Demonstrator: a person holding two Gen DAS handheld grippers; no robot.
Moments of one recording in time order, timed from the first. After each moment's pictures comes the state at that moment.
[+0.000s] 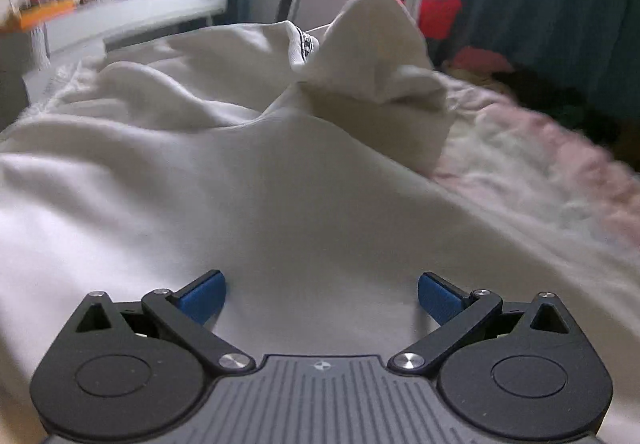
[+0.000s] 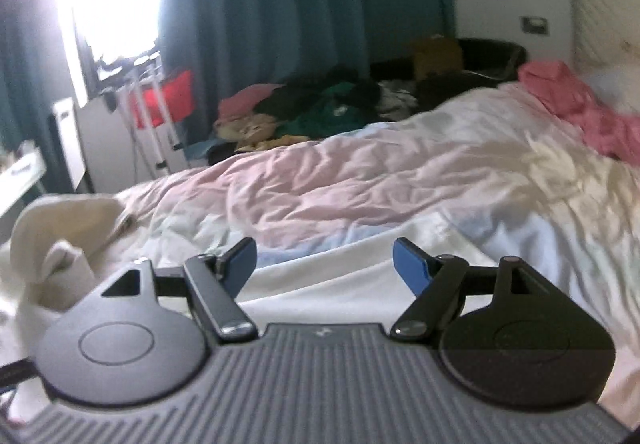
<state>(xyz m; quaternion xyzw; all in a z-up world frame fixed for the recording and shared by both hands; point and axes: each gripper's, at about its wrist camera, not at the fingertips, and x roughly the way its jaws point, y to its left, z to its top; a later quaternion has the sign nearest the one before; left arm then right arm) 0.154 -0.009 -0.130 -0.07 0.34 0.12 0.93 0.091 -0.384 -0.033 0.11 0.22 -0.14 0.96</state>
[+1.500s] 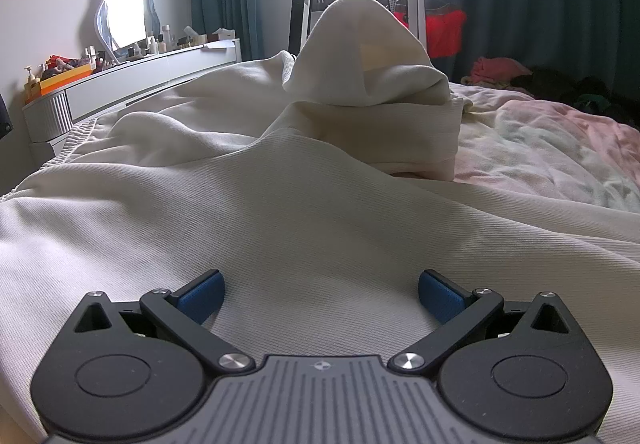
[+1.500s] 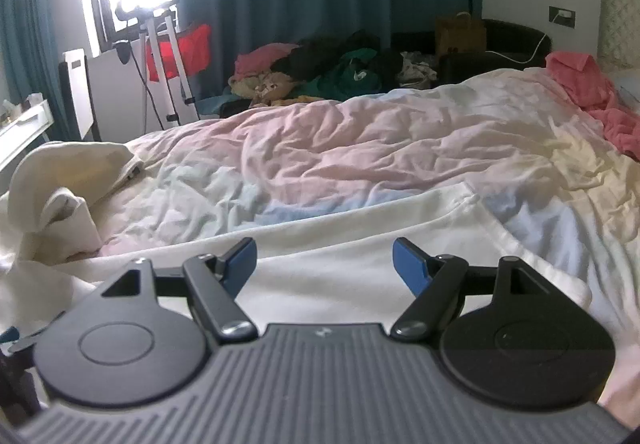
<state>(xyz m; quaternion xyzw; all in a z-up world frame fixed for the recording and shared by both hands) 0.151 -0.030 -0.148 0.00 0.29 0.16 0.94 0.105 -0.356 -0.050 0.09 0.27 -0.12 0.95</state>
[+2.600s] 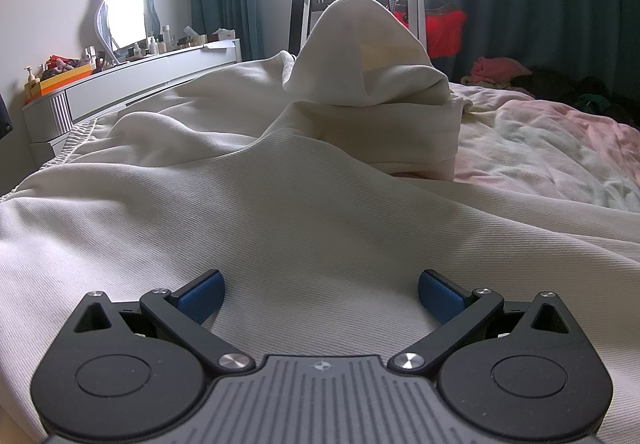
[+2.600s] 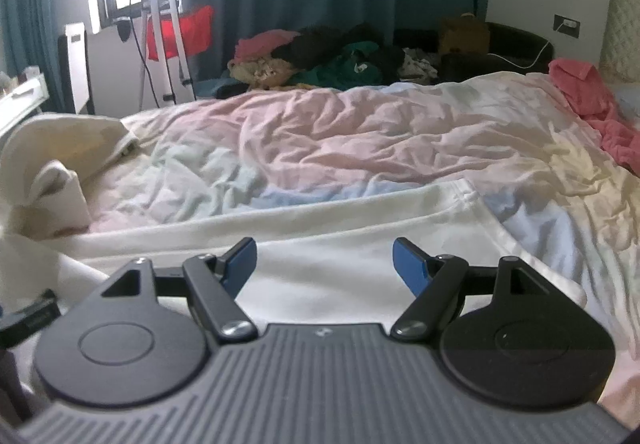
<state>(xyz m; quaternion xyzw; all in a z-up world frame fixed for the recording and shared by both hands) 0.151 -0.030 -0.148 0.00 0.29 0.16 0.94 0.111 -0.346 -0.059 0.06 0.29 -0.13 0.95</state>
